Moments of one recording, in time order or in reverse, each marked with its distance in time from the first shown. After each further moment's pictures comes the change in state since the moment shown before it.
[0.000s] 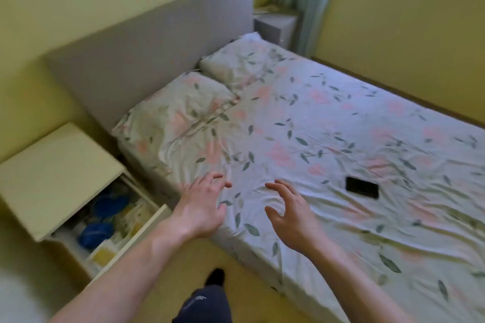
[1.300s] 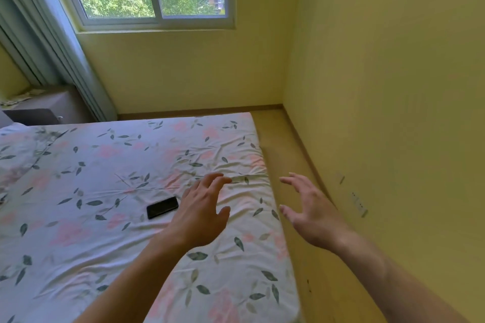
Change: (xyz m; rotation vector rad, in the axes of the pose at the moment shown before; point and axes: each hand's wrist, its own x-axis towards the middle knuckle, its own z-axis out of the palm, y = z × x) left_hand -0.078 0.716 0.223 0.036 -0.105 0.722; right_hand -0.470 0.484 -0.389 0.113 0.571 0.364
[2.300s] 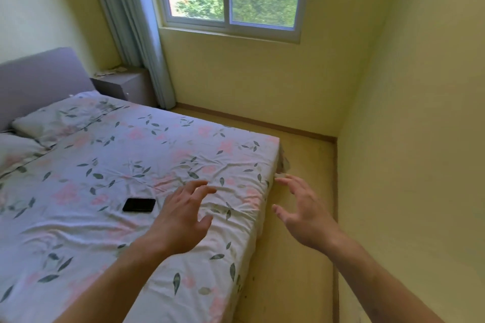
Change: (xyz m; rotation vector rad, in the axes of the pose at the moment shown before) left_hand 0.274 0.188 0.099 0.046 0.212 -0.447; right_hand 0.300 0.222 -0.230 0.029 -0.269 -0.326
